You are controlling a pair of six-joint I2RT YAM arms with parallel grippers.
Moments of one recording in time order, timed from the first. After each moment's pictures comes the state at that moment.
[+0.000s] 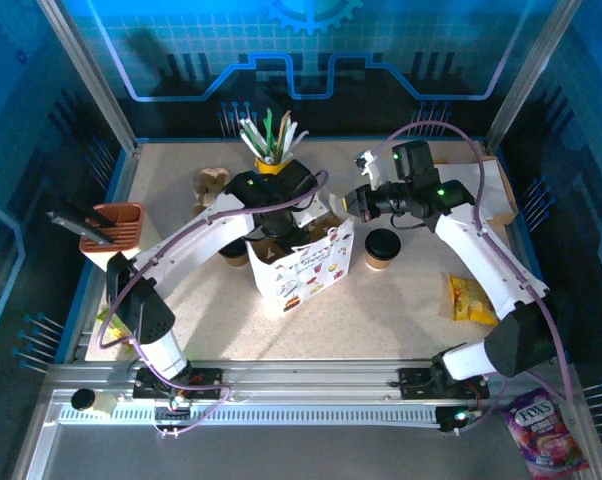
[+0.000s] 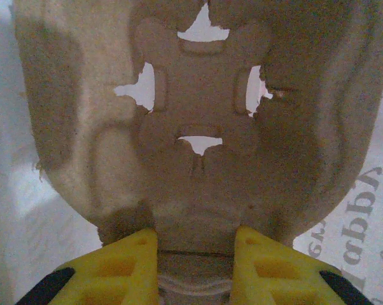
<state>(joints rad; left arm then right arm) -0.71 1.72 1.72 -1.23 0.03 0.13 0.35 1.42 1.36 -0.69 -0.54 0.07</state>
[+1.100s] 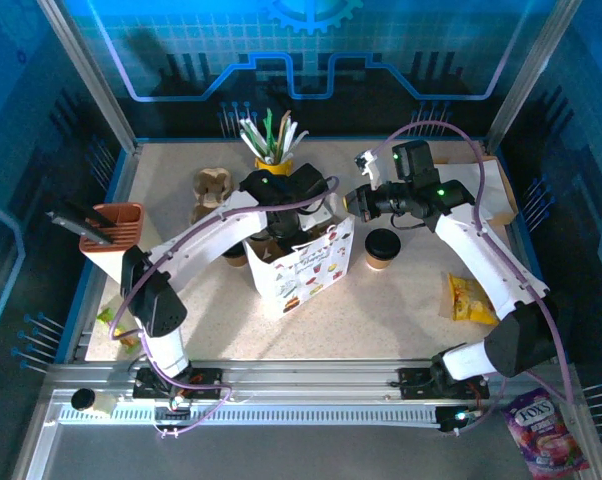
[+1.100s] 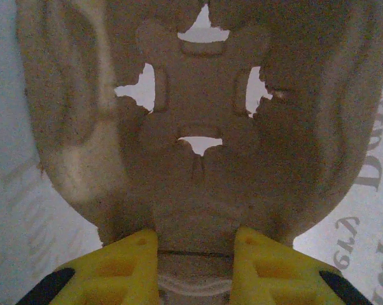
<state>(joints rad) -0.74 1.80 1.78 -1.32 -0.04 0.13 0.35 1.42 1.36 -0.69 -0.53 0.07</state>
